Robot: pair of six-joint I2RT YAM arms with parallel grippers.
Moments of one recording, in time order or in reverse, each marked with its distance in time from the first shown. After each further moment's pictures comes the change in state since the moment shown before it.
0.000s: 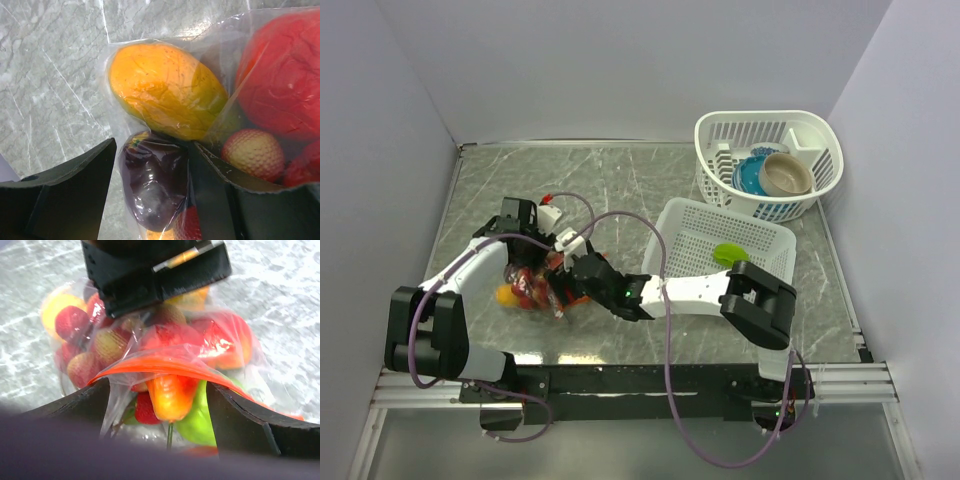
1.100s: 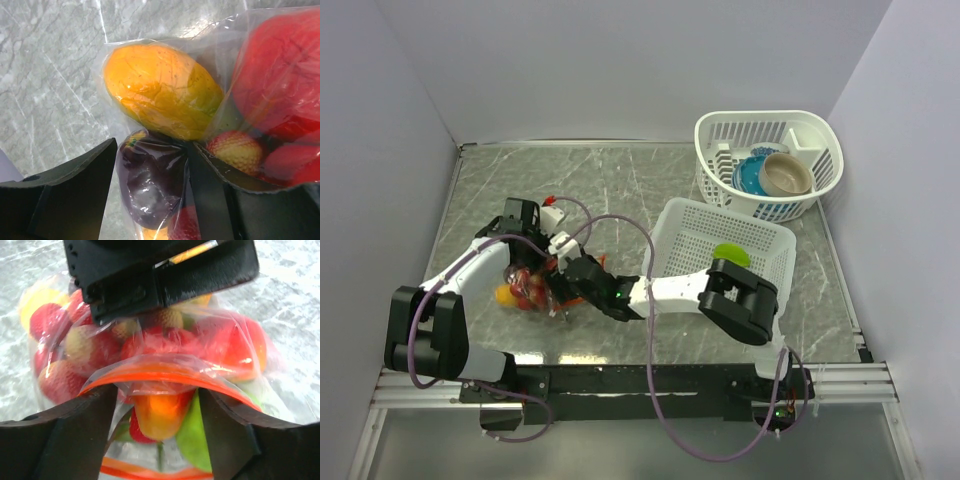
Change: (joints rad) left arm -0.020 -0.001 0.000 -0.006 -0.015 0.002; right arm -0.005 0.112 0.052 0.046 0.002 -0.015
